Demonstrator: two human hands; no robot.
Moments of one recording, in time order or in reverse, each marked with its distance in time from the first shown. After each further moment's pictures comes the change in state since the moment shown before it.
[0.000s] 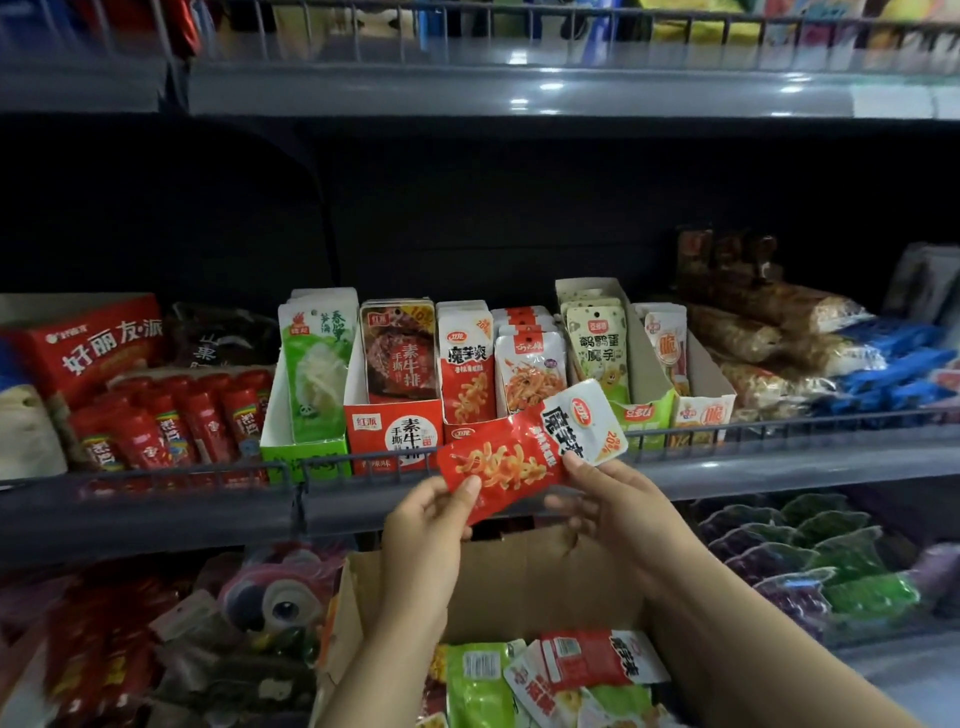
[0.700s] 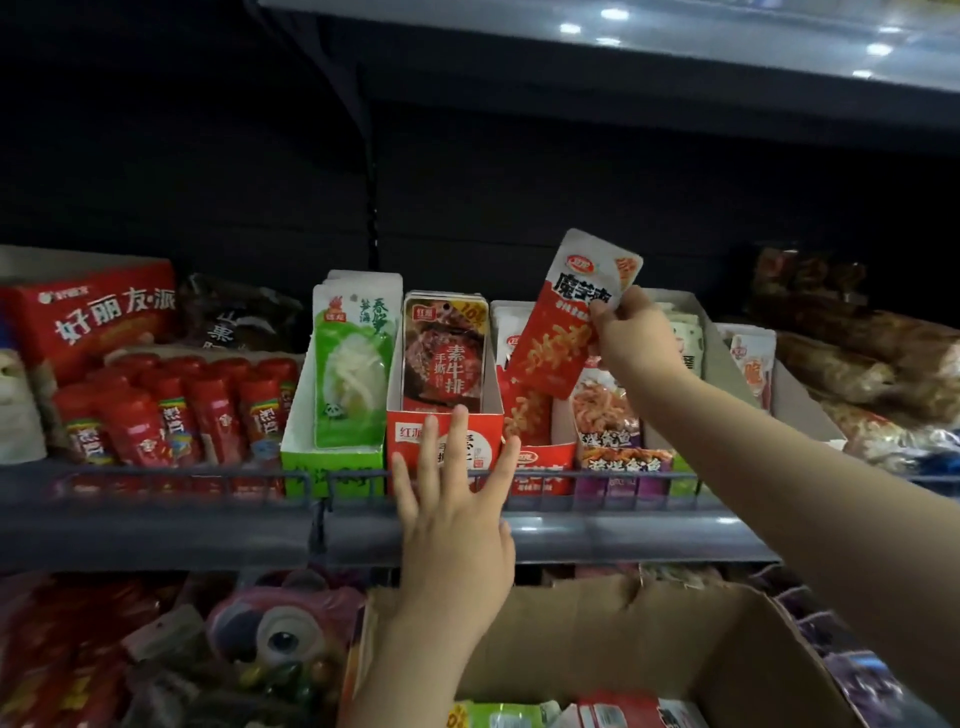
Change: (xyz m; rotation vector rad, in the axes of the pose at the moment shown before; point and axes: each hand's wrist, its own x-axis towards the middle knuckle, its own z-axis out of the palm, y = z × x) left_hand 0.080 -0.039 -0.019 1.137 0.045 0.741; right_hand 0.140 -0.077 0.077 -0.609 0.322 -0.479
